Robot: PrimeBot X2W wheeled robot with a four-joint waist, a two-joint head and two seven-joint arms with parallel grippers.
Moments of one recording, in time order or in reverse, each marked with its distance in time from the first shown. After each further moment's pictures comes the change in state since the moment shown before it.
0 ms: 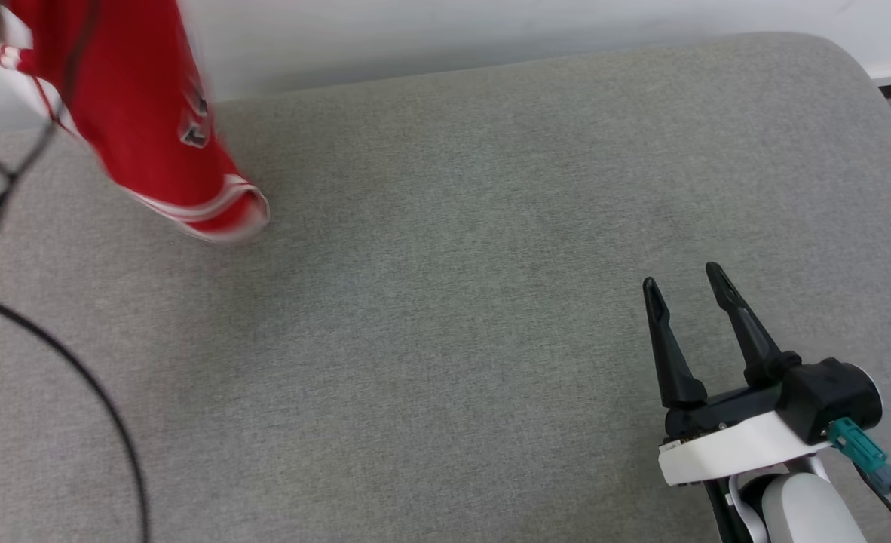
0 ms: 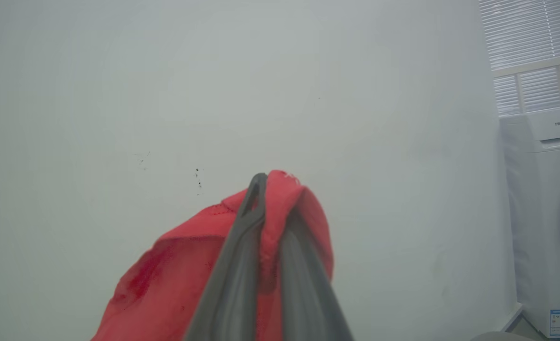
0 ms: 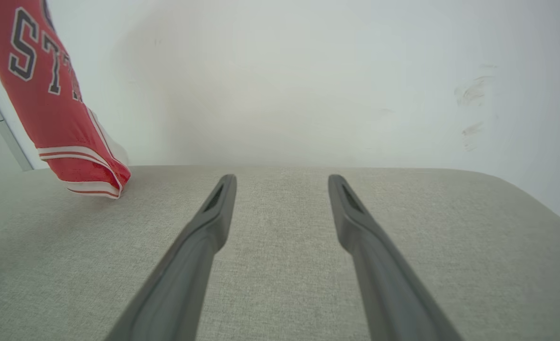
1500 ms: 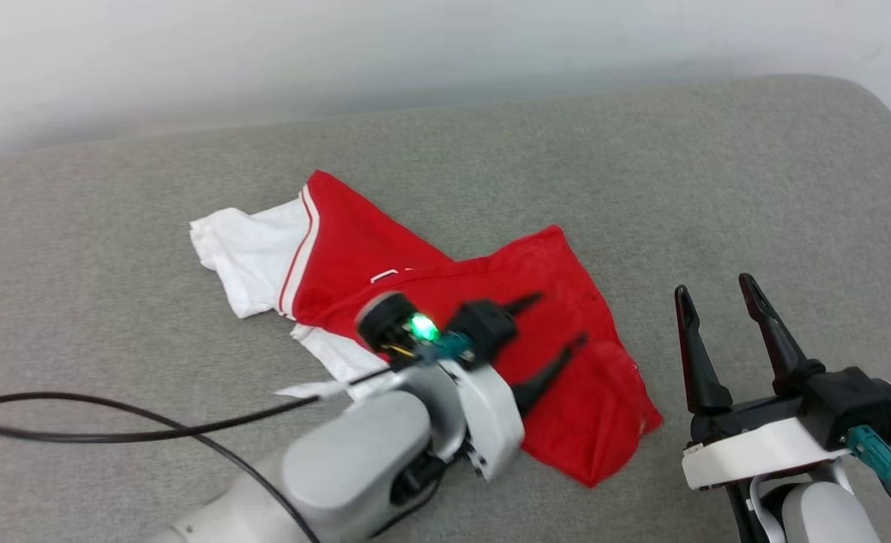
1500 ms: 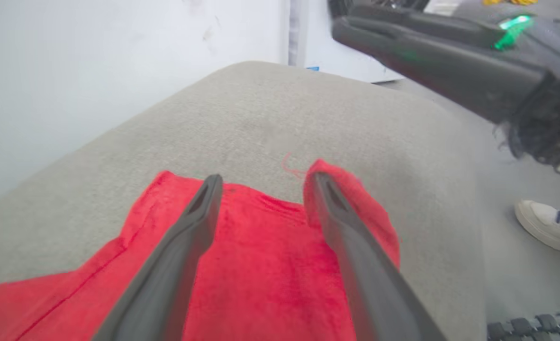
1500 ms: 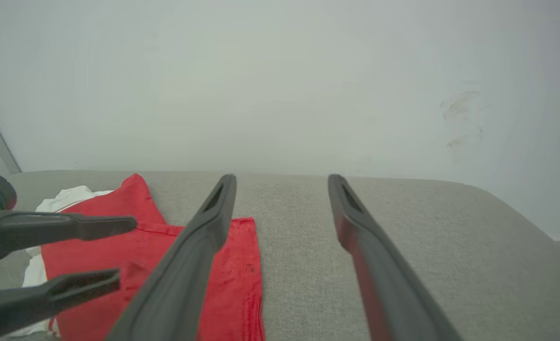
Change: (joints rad) left arm 0.497 -0.373 -0.691 0.201 0.000 0.003 -0.129; right arm 0.023 -0.001 -0.071 0.013 -0.037 0.000 0.000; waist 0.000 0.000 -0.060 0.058
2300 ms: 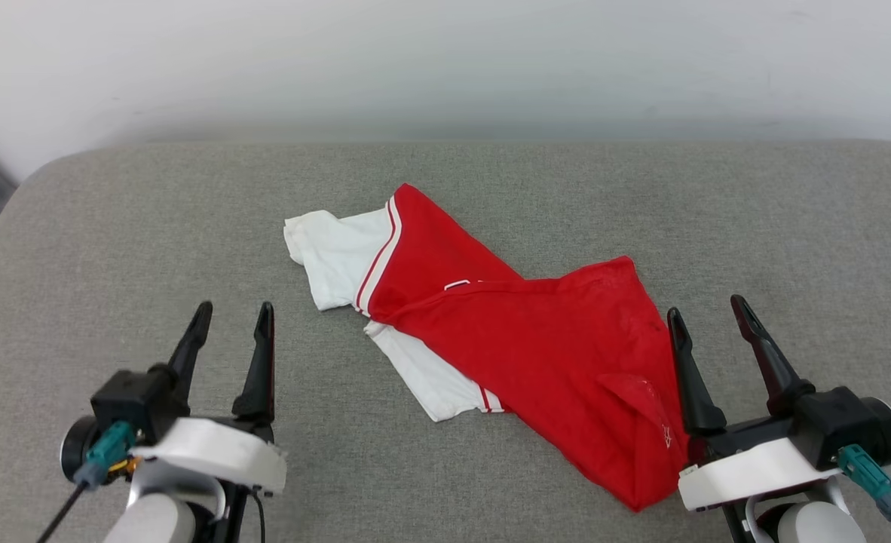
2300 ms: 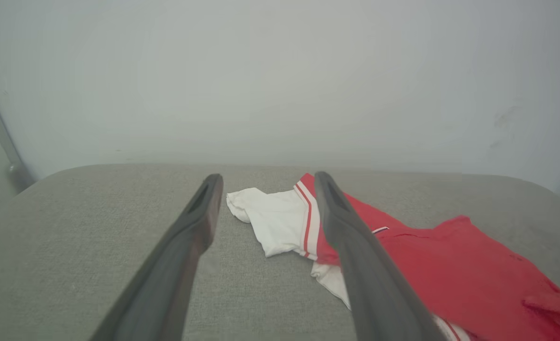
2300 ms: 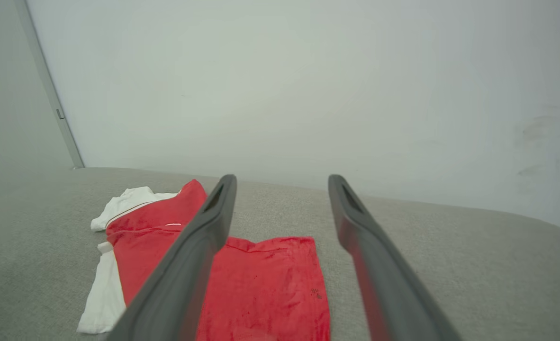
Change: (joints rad) left arm 0.608 0.202 0.801 -0.426 0.120 0.218 -0.048; right arm 0.045 0.000 0.012 -0.012 -0.016 0.000 0.000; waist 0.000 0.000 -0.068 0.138
